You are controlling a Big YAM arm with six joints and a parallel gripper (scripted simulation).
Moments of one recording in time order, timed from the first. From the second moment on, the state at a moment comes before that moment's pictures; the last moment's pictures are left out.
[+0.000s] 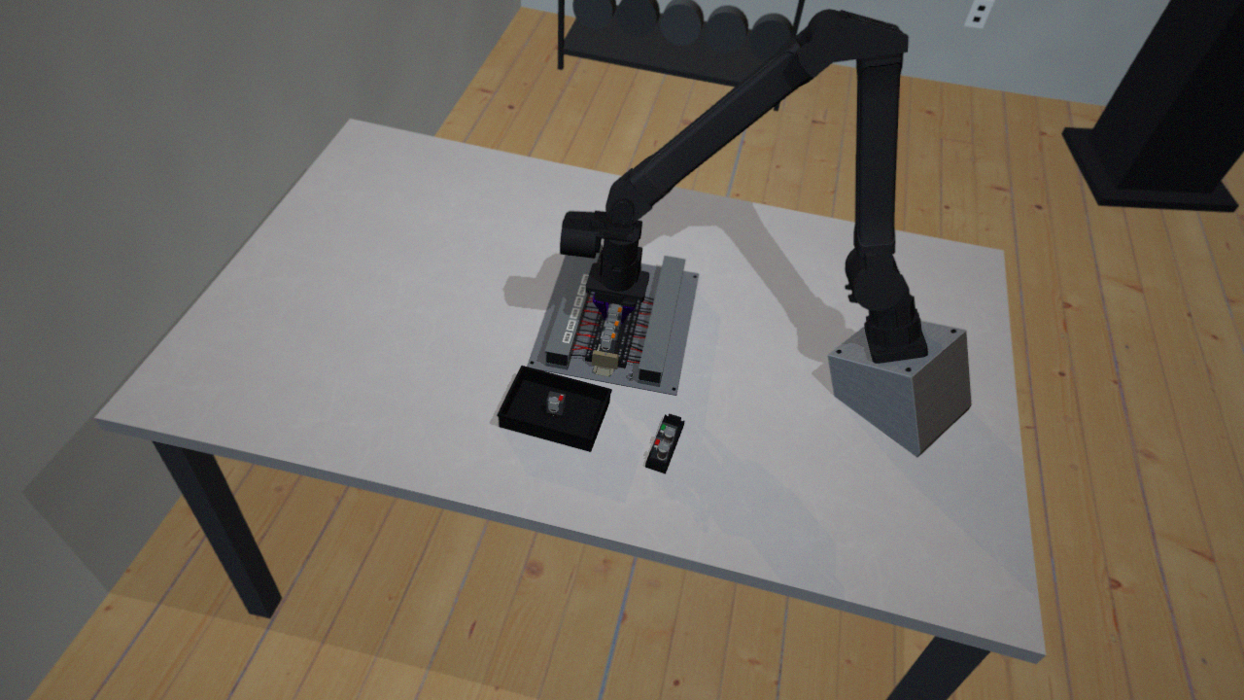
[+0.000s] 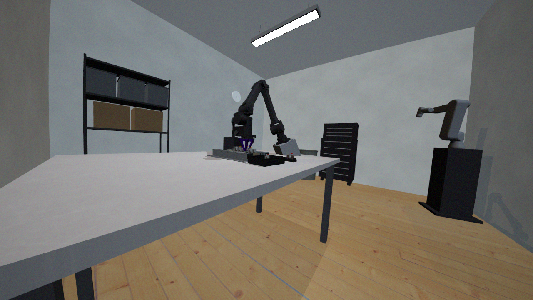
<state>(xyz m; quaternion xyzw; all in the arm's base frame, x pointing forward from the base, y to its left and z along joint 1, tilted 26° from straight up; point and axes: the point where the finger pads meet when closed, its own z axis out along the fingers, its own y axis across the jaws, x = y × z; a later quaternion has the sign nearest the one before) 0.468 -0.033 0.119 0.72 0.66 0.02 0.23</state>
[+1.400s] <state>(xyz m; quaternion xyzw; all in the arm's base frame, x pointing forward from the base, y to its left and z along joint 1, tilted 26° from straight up) 0.468 -0.033 0.119 0.72 0.66 0.02 0.23</state>
